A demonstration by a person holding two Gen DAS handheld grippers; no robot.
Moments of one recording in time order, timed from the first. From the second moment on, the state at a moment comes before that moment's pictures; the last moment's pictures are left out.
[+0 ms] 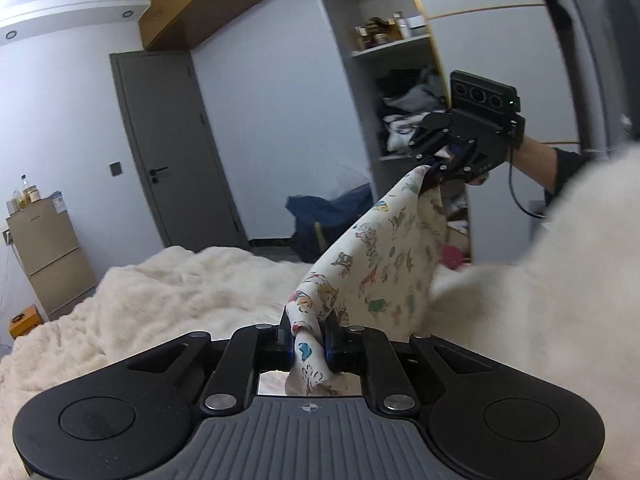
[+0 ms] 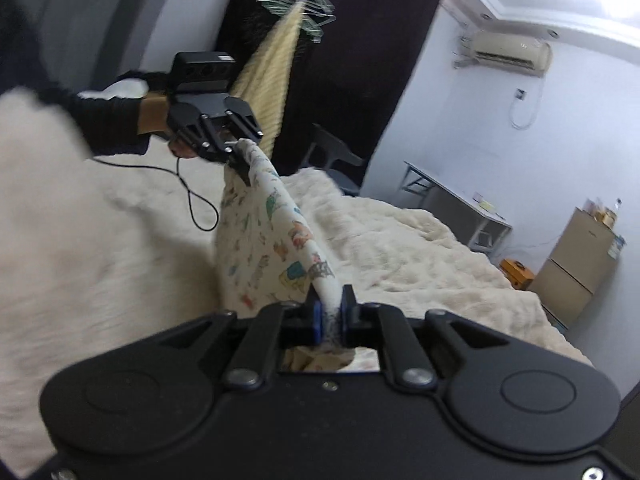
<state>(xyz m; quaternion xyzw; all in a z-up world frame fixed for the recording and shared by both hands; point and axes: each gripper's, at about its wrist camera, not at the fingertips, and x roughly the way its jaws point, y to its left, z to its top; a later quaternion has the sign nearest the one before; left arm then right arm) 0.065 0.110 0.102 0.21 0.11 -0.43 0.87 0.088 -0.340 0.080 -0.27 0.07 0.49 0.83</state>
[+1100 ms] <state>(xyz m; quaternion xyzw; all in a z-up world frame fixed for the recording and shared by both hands) 0.143 0.030 0.013 0.07 0.26 -0.29 0.92 0.186 -0.274 -0.002 -0.06 0.29 0.24 0.92</state>
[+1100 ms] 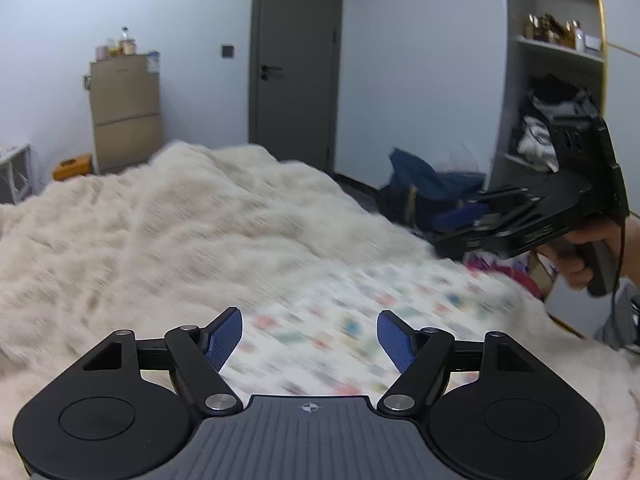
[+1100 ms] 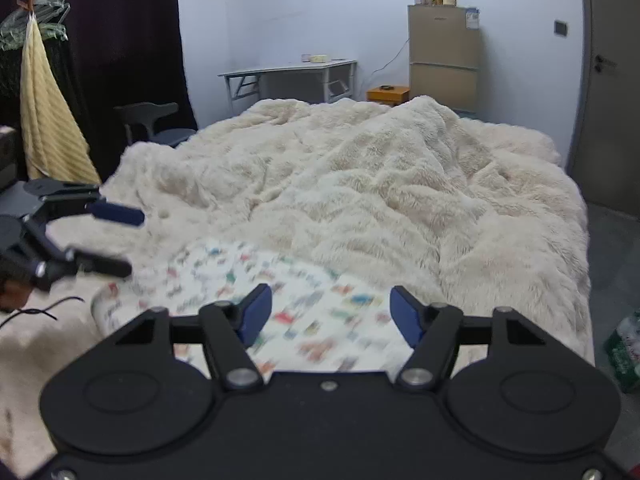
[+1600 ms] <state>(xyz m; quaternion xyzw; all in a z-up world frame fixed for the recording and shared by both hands) 0.092 0.047 -0.021 -0.04 0.19 -0.18 0.97 0.144 -0.311 -0.037 0.04 0.24 0.14 0.96</state>
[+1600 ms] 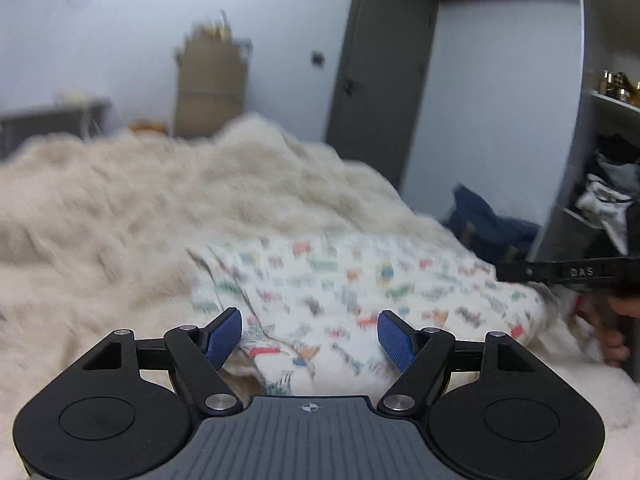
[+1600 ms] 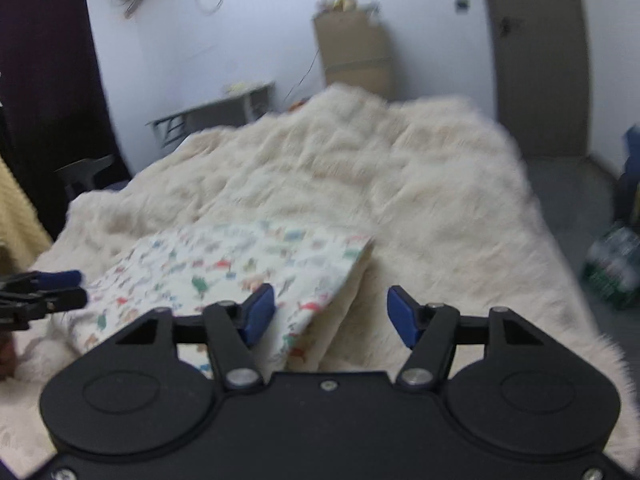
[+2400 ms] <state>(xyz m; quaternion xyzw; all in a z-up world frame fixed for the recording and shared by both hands) 0.105 0.033 -0.050 0.00 0.25 -0.18 0.95 0.123 -0.274 -0.065 0.02 0.20 0.16 0.97</state>
